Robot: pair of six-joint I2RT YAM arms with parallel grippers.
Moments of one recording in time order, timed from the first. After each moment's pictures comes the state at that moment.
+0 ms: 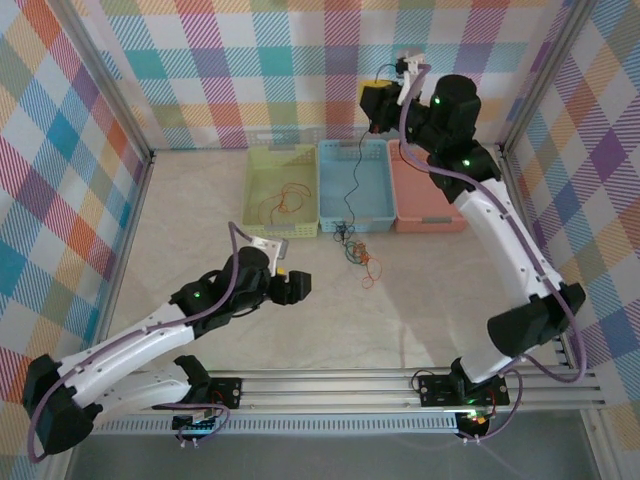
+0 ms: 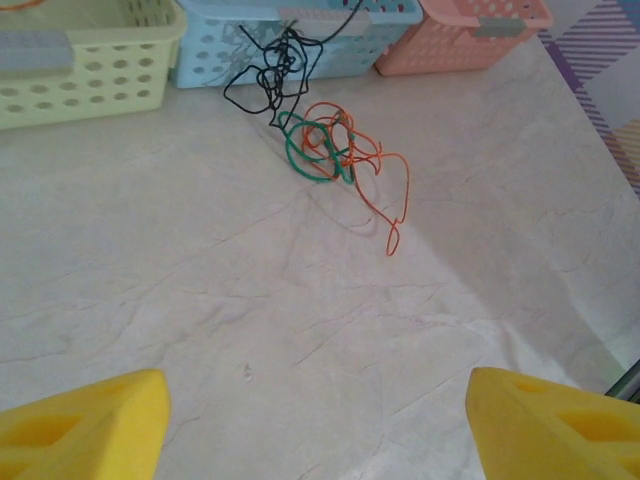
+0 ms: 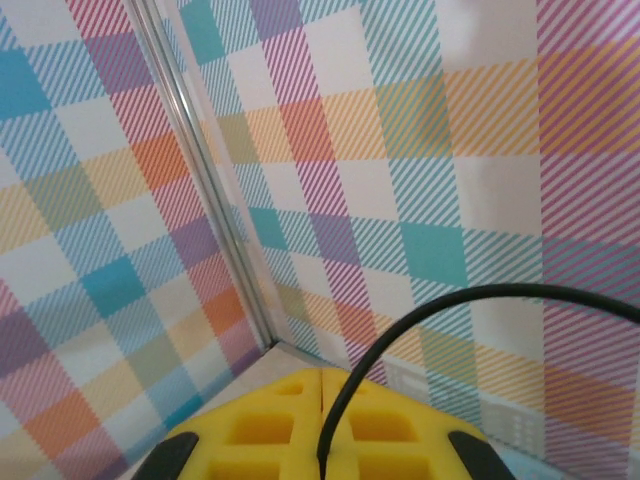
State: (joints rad) left arm -0.83 0.98 0.72 -0.37 -0.04 -0.56; right arm 0.41 1.54 1.78 -0.20 -0.36 0.26
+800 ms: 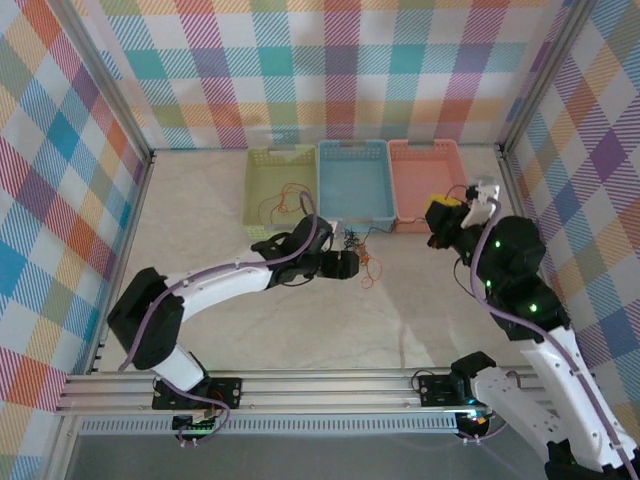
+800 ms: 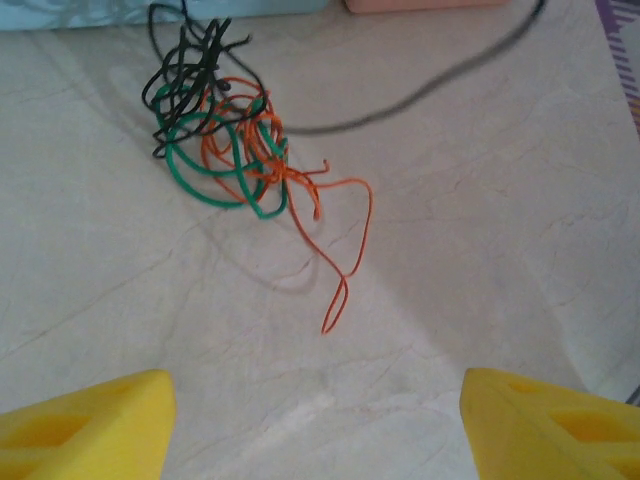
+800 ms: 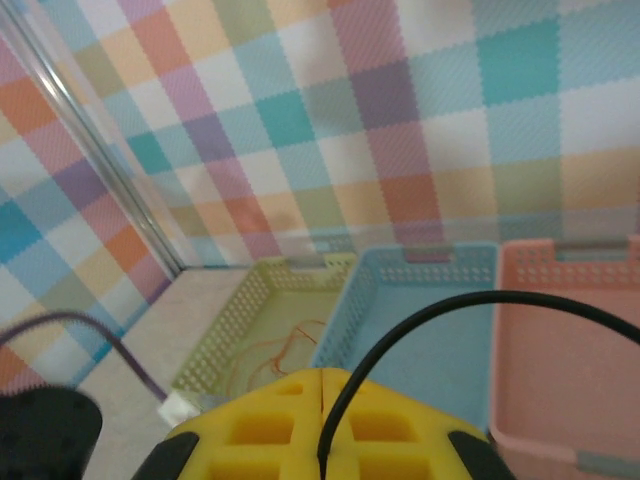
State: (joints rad) left arm -0.82 1.62 1.10 -0.28 0.11 -0.63; right arm 0.41 0.68 0.96 -0.39 -0.03 0.31
